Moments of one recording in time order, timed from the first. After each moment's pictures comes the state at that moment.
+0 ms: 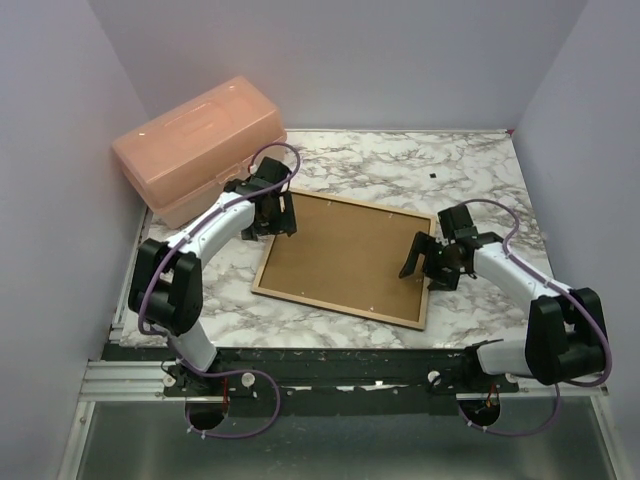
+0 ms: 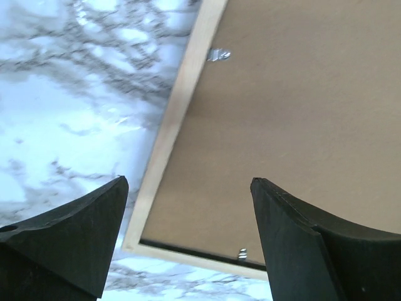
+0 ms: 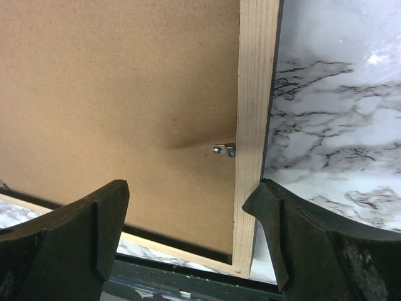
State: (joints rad) left arm -0.42 1.70 1.32 -0.76 -0.13 -0.55; right arm 0.22 1.33 0.74 -0.59 -0.18 0.57
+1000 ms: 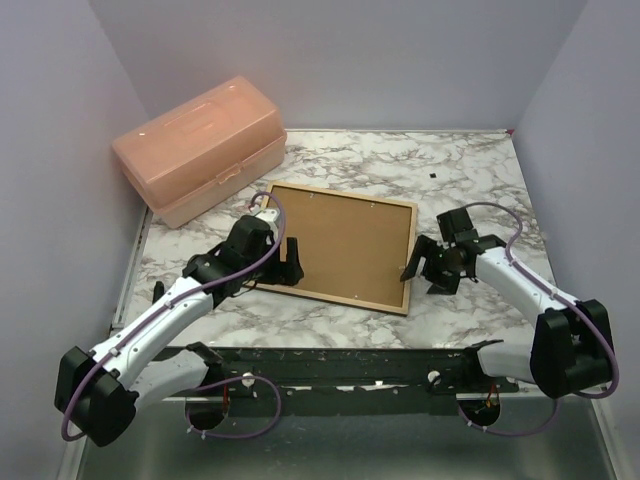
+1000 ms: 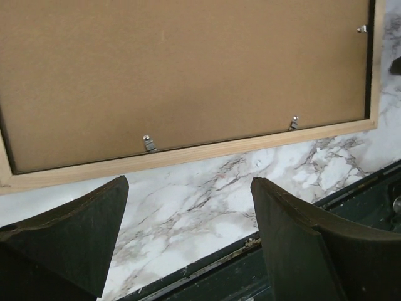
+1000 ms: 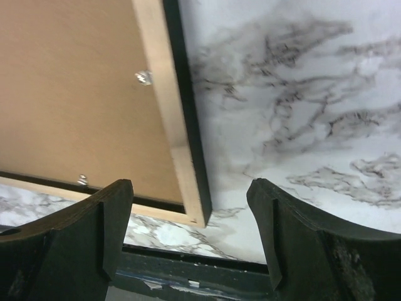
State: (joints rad) left arm -0.59 1.00 0.76 -0.54 0.07 -0.46; right arm 0.25 1.27 0.76 -0.65 -0.16 0.63
